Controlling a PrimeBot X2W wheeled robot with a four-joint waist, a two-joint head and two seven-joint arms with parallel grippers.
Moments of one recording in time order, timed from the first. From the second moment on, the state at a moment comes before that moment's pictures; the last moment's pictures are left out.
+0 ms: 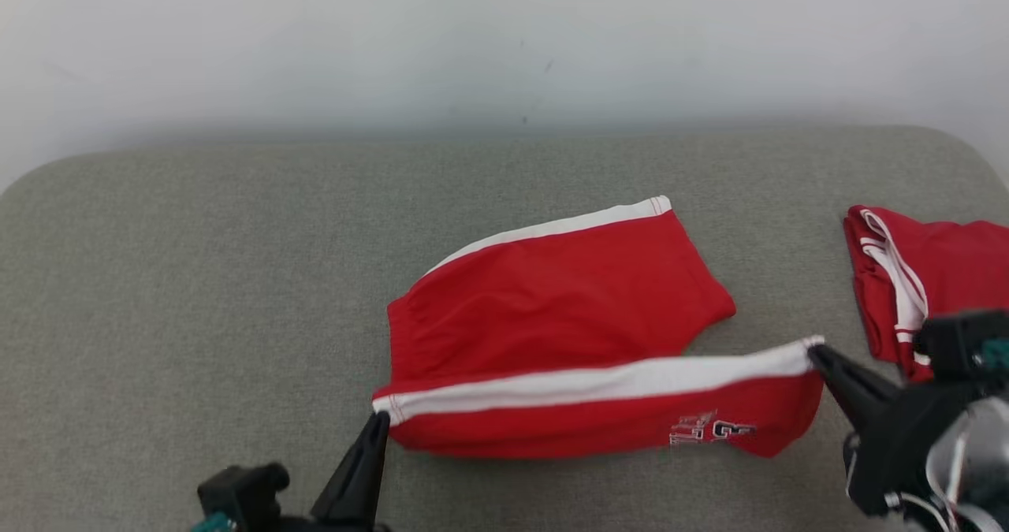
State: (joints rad) left arm -0.08 0.34 -0.54 0.10 -0.89 0.02 -0.23; right arm 0.04 -0.35 -0.05 -0.35 0.47 0.13 0.74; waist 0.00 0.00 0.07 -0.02
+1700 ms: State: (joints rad) left arm -0.79 0.12 -0.60 0.69 -0.68 0.04 -0.26; right arm -0.93 -0.37 0.18 0.75 0.26 0.13 0.33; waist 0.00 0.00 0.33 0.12
